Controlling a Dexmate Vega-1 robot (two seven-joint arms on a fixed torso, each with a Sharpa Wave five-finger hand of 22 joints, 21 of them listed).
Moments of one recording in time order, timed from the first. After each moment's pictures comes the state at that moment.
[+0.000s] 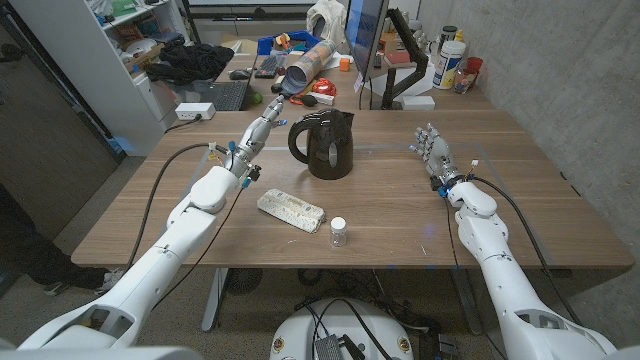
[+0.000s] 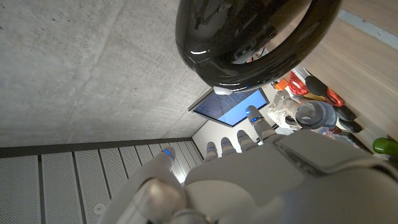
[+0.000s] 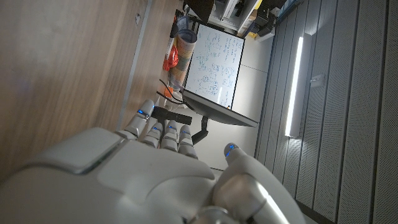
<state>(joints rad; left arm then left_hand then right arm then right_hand) 0.89 0.51 0.25 -1.46 -0.11 -0.41 -0.09 0.03 0.08 0.39 0.17 0.25 -0.17 -0.13 0.19 0.18 -0.17 -0.11 0.19 0.18 -0.17 -0.03 0.20 0.18 -0.17 -0.03 0.78 0.18 -0.88 -0.13 0.10 -1.27 0.23 0.15 0.34 0.01 0.07 0.30 0.17 0.24 0.04 -0.01 0.18 0.18 0.02 -0.02 0.20 0.17 -0.07 -0.03 0.19 0.18 -0.17 -0.03 0.90 0.17</state>
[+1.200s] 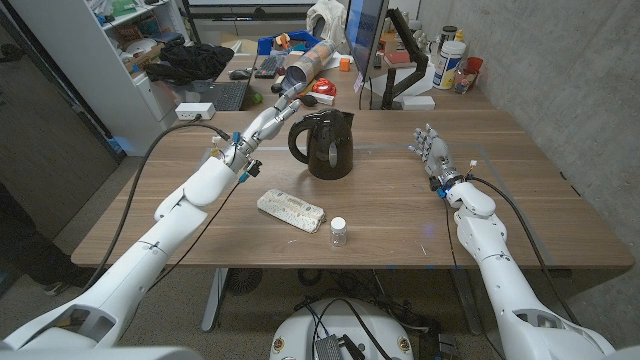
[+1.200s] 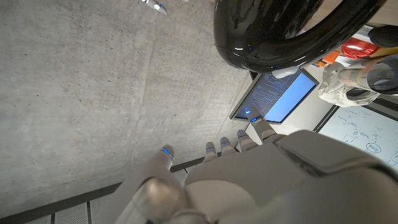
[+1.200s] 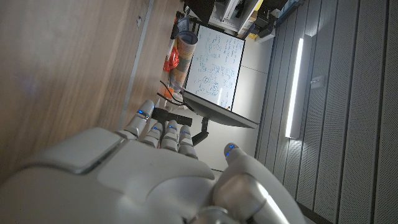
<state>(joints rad) 0.90 0.58 0.24 -1.57 0.13 -0.54 -0.06 0.04 0.09 0.40 0.17 0.26 -0.17 -0.15 0.20 0.18 -0.17 -0.12 0.19 0.18 -0.17 -0.03 0.20 0.18 -0.17 -0.03 0.78 0.18 -0.88 -0.12 0.10 -1.27 0.21 0.16 0.34 0.01 0.07 0.30 0.17 0.24 0.04 -0.01 0.18 0.18 0.02 -0.02 0.20 0.17 -0.07 -0.03 0.19 0.18 -0.17 -0.03 0.88 0.17</state>
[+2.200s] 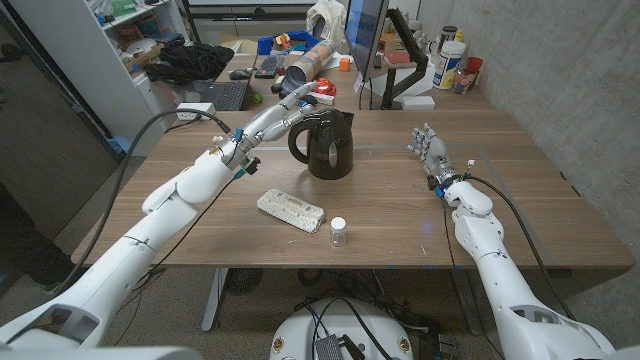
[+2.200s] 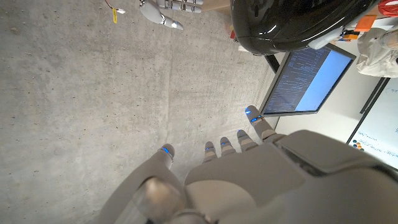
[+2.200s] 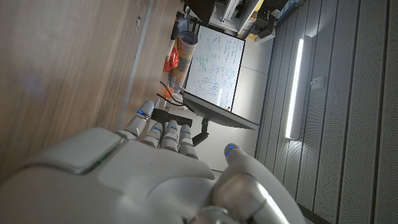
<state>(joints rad) 0.92 0.63 0.21 -1.66 0.28 -0.62 -0.05 0.05 0.09 0.40 0.17 0.26 -0.16 -0.16 0.20 0.18 -0.17 -0.12 0.20 0.18 -0.17 -0.03 0.20 0.18 -0.17 -0.03 0.78 0.18 -0.86 -0.11 0.09 -1.24 0.21 0.17 0.34 0.01 0.07 0.30 0.17 0.24 0.04 -0.02 0.18 0.18 0.02 -0.02 0.20 0.17 -0.07 -0.03 0.19 0.18 -0.17 -0.03 0.87 0.17</state>
